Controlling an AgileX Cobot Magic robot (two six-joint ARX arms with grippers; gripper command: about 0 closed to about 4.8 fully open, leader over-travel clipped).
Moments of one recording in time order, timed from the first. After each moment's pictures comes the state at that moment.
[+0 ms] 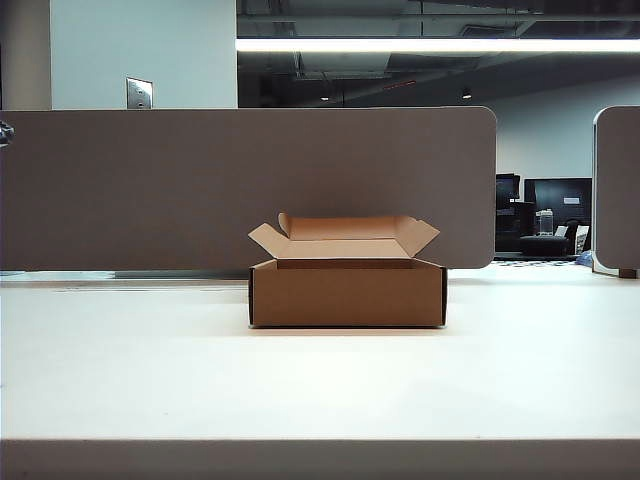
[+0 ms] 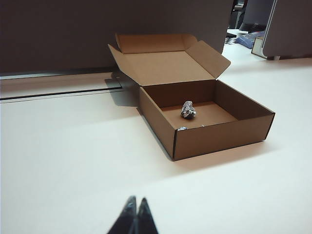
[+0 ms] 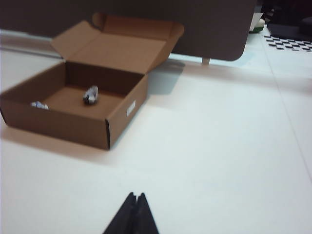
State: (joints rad) left arm -0.50 0.22 0.09 0.09 -0.11 -0.04; right arm 0.18 0.17 0.17 -0.12 -0.03 -0.08
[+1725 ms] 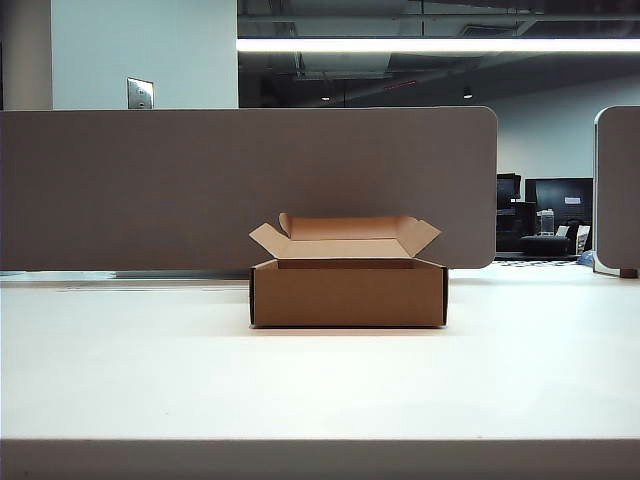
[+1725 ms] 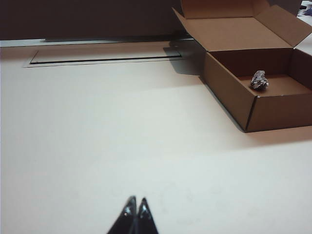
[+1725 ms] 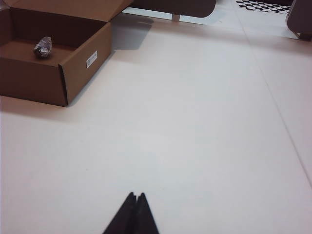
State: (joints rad) left arm -0.18 0.22 0.00 0.09 0.02 0.00; right arm 0.25 0.17 0.01 -0.05 0.18 -0.08
